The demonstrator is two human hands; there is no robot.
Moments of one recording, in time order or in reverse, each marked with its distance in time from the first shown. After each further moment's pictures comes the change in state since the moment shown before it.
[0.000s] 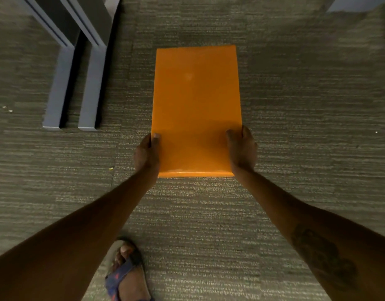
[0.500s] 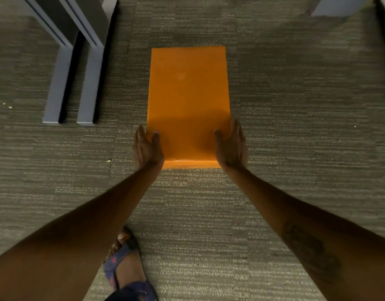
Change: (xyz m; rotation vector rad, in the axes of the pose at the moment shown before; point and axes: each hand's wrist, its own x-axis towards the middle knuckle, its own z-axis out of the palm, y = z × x) left_hand -0.043 0.018 -0.003 0.249 0.072 0.106; right_hand -0.034 -0.011 -0.029 -0.254 -0.104 -0.081
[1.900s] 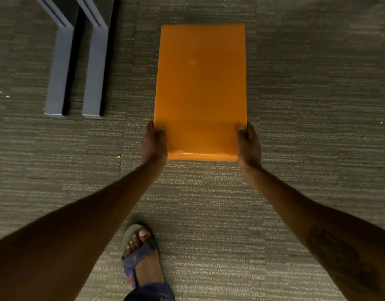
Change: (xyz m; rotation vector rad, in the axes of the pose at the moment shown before) left_hand 0.051 -0.035 -0.003 -0.237 -0.141 -0.042; right_hand 0.008 0.003 0.040 0.486 -0.051 0.130
